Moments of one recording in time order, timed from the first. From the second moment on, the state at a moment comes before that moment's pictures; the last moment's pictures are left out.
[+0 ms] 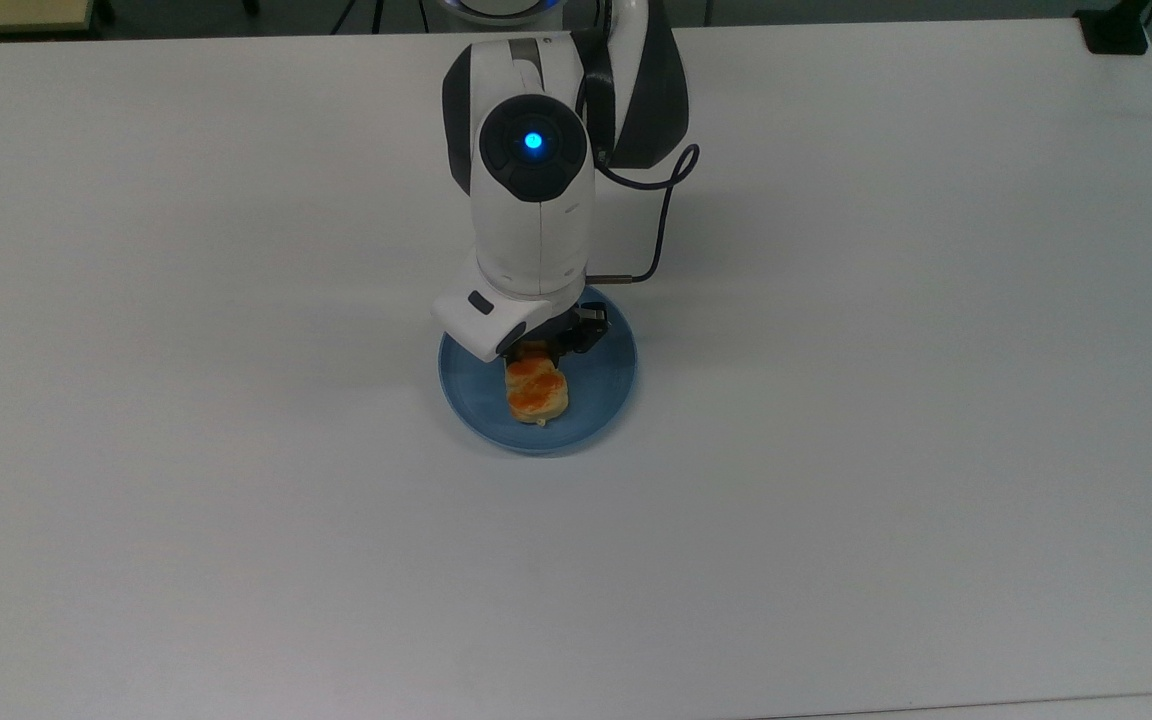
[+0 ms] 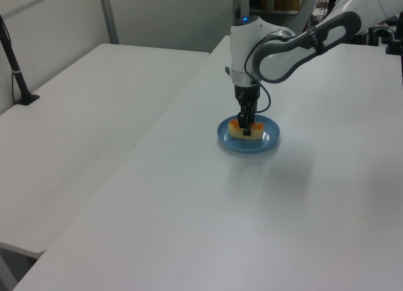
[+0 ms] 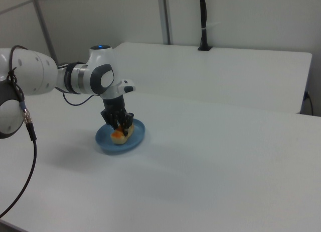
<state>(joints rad) 0.08 0.54 0.06 -1.58 -0.08 2.09 0.09</state>
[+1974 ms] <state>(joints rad) 0.03 0.38 -0.07 -1.48 -0.08 1.87 -0.13</state>
